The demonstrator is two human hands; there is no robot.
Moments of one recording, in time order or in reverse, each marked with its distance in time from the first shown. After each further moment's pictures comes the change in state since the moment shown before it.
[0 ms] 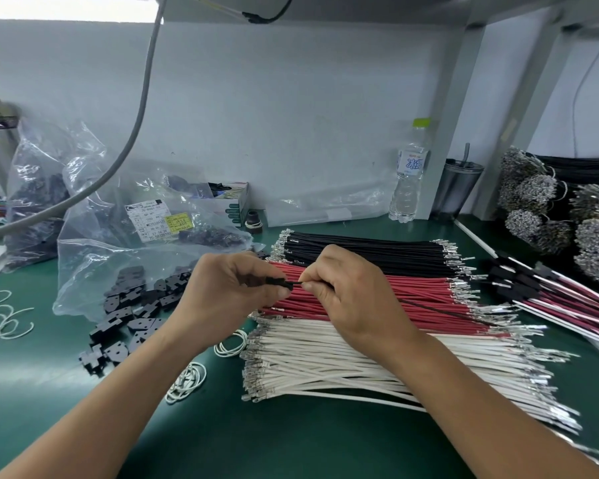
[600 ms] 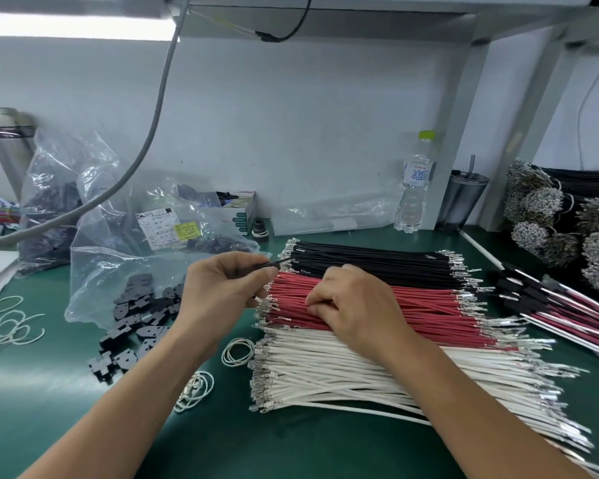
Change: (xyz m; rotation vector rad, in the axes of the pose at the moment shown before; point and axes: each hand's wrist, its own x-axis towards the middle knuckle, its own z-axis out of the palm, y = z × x) left_hand 0.009 -0.009 -0.002 -0.262 0.230 -0.202; right_hand 0.007 0.015 0.010 -0.261 -0.184 0.075
